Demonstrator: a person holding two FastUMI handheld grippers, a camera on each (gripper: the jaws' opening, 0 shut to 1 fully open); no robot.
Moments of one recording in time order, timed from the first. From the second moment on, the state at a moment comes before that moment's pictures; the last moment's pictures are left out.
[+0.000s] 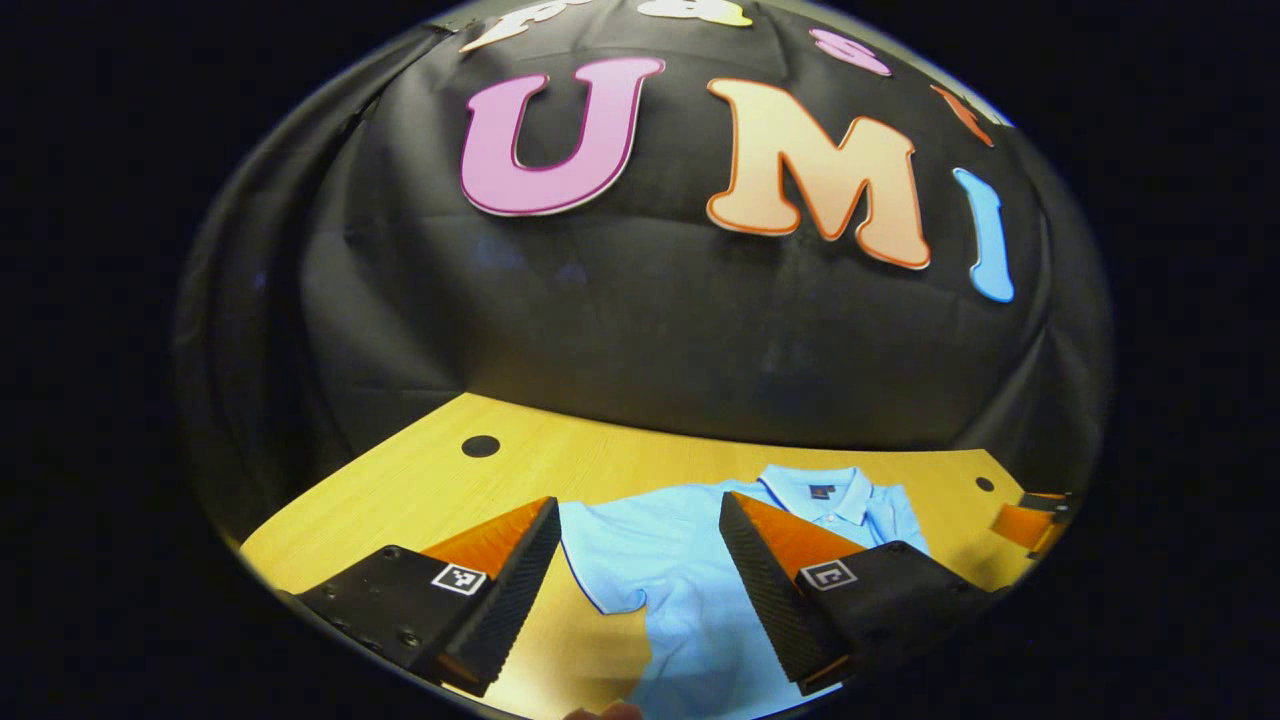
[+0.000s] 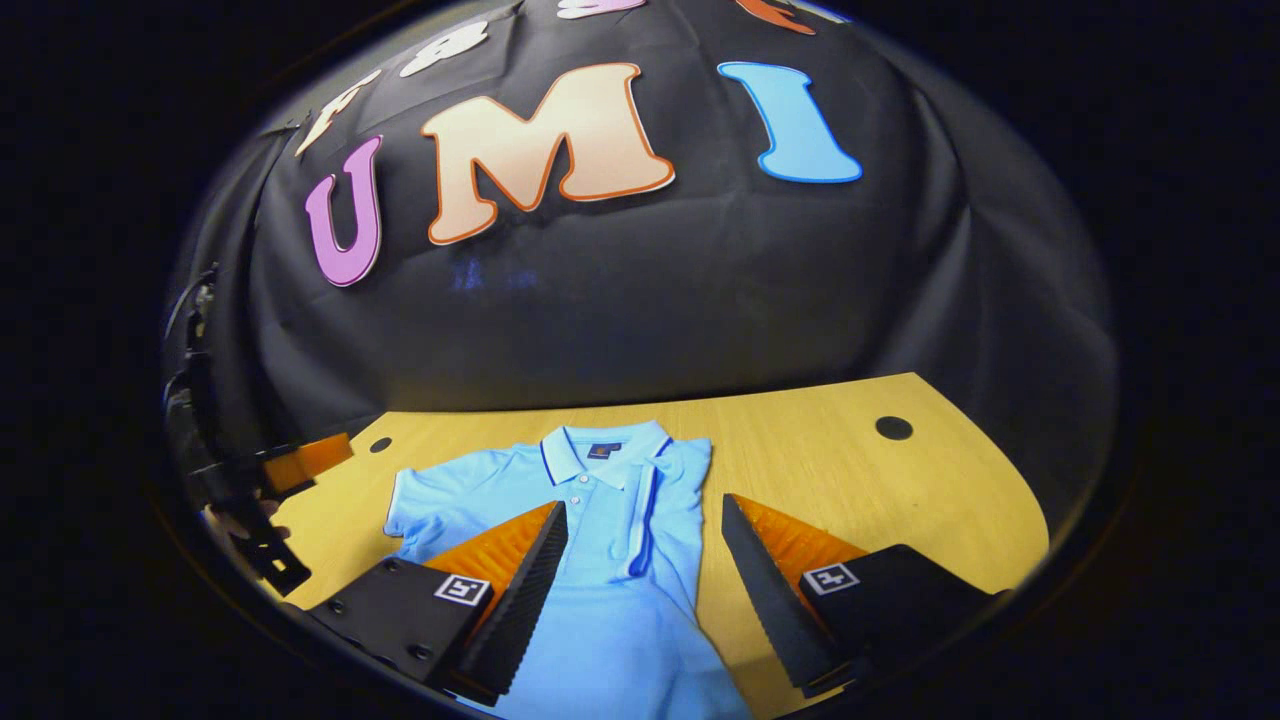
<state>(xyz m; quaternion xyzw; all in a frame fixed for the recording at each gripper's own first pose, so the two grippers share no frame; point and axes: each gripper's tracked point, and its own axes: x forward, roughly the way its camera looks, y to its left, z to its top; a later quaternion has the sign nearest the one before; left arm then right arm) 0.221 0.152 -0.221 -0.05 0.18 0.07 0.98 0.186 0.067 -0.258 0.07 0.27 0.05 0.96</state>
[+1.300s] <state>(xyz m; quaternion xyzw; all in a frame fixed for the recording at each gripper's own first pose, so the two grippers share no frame) 0.263 0.159 -0.352 -0.07 0.32 0.09 0.94 0.099 -0.005 -0.279 0.07 0.32 -0.02 0.94</state>
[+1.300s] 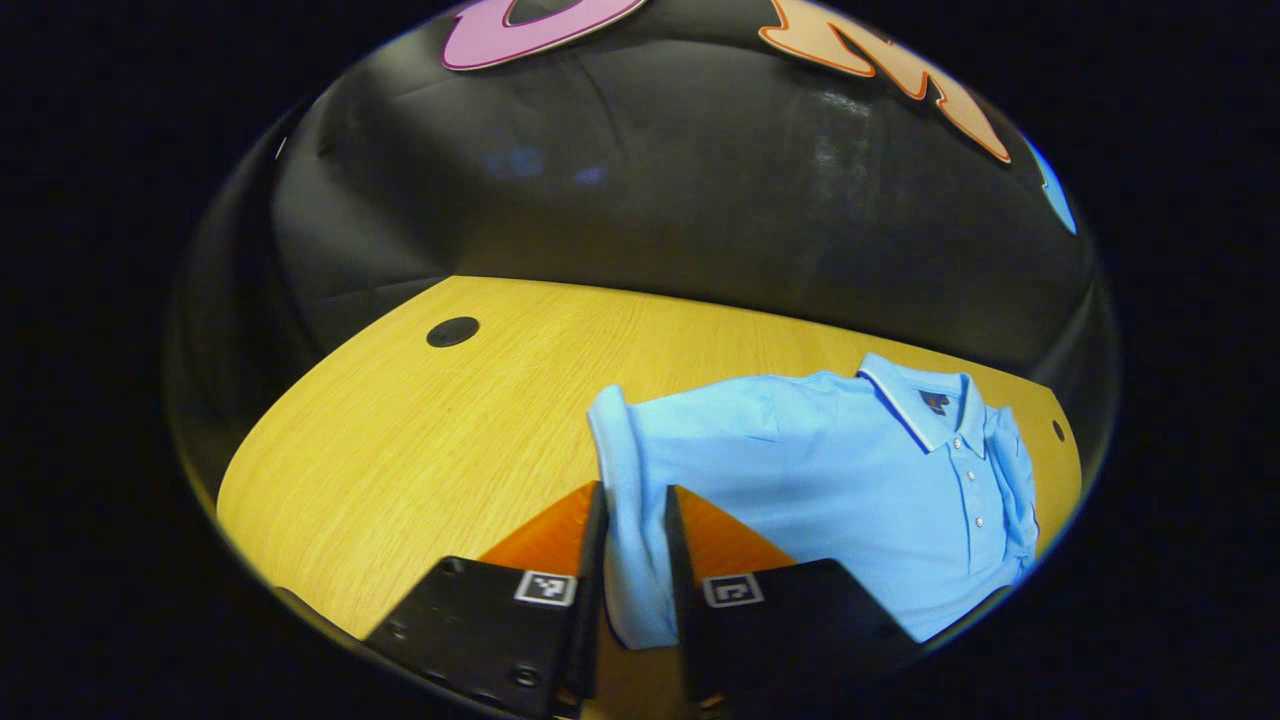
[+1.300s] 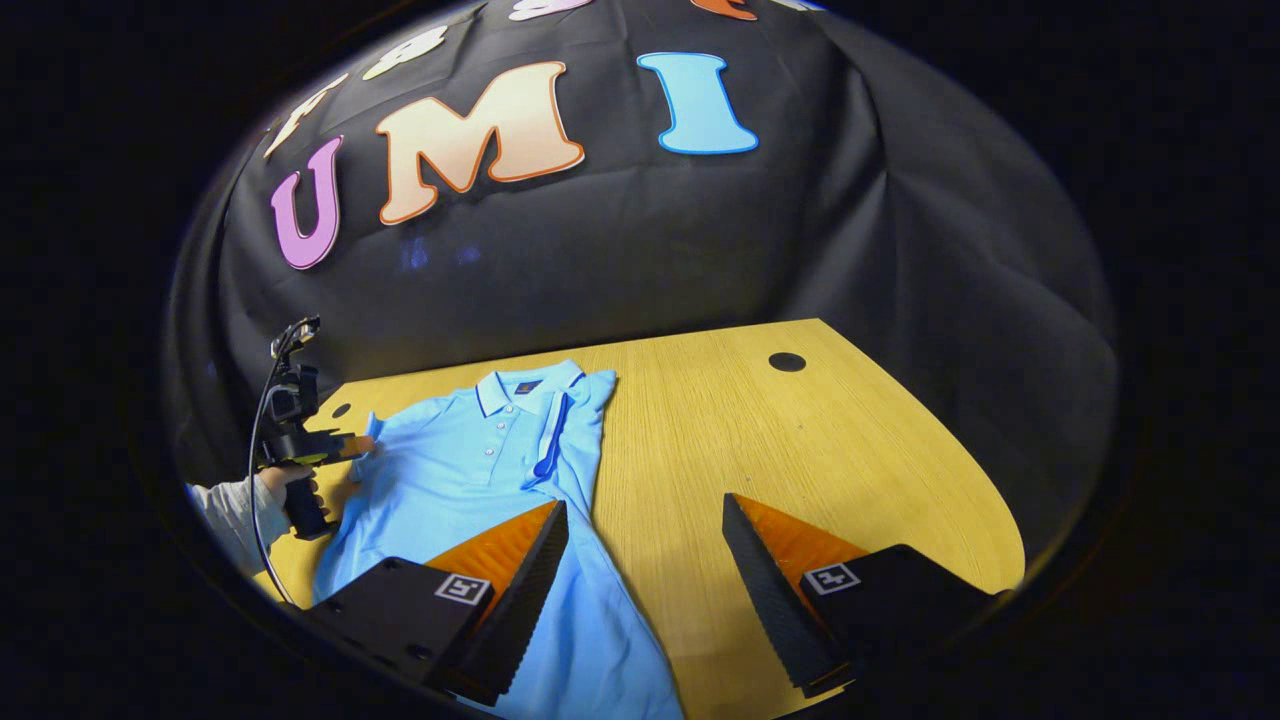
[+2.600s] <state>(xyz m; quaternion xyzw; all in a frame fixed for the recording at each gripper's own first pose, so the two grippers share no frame) 0.261 -0.036 -0.279 -0.04 0.25 -0.12 0.96 0.088 0.012 -0.256 0.09 0.27 -0.01 0.96</state>
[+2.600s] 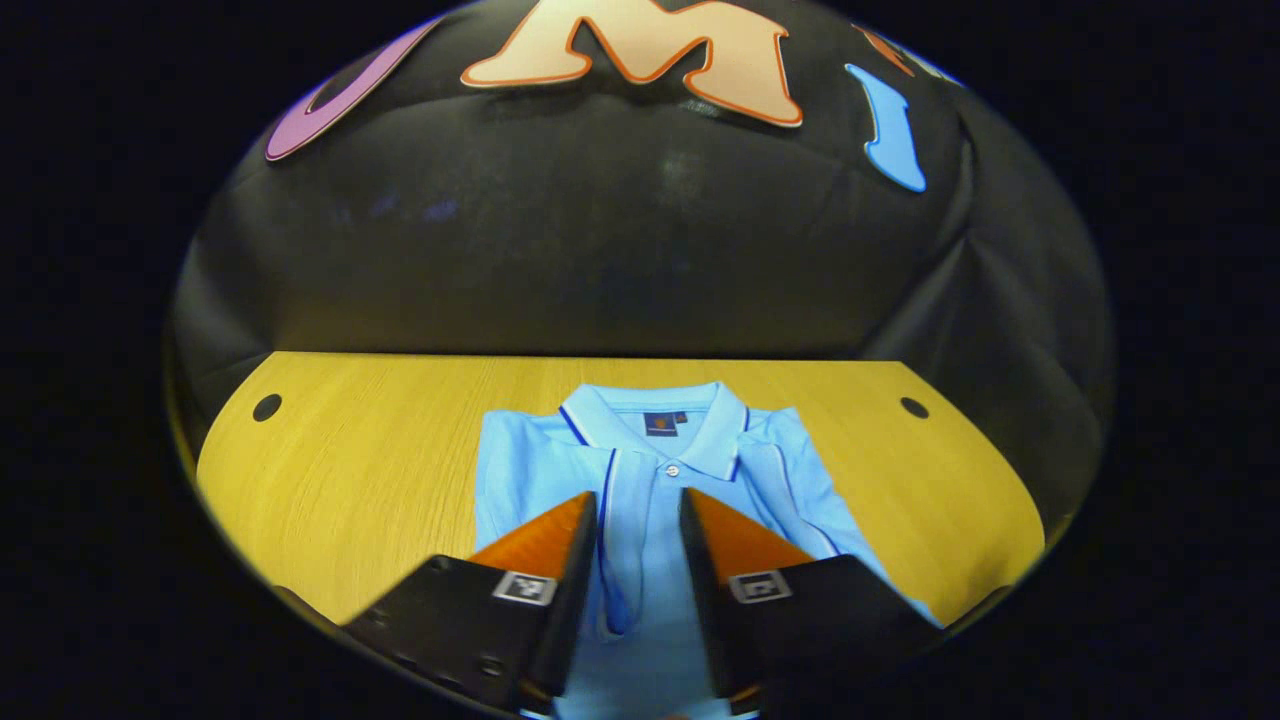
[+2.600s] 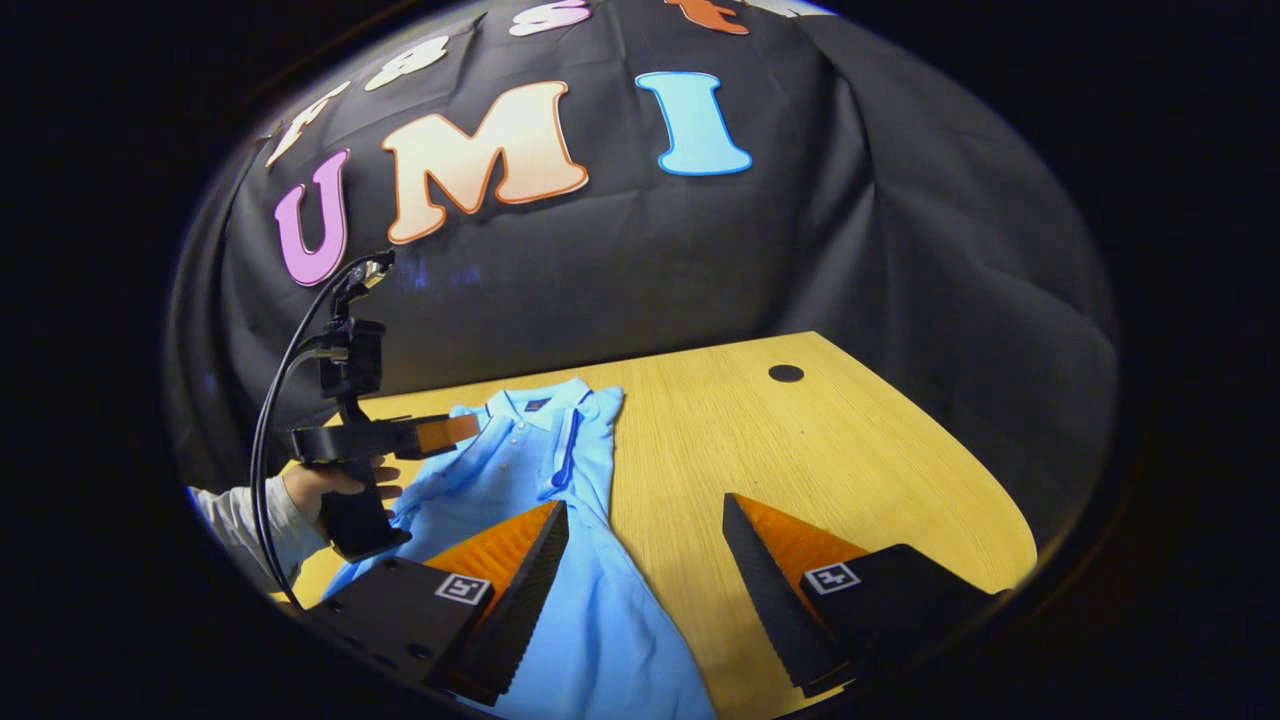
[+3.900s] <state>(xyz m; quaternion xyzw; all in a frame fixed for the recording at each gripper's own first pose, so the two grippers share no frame) -0.081 0.087 -0.303 0.01 0.29 -0.08 0.95 -0.108 0.008 -0.318 0.02 0.33 0.03 0.94</state>
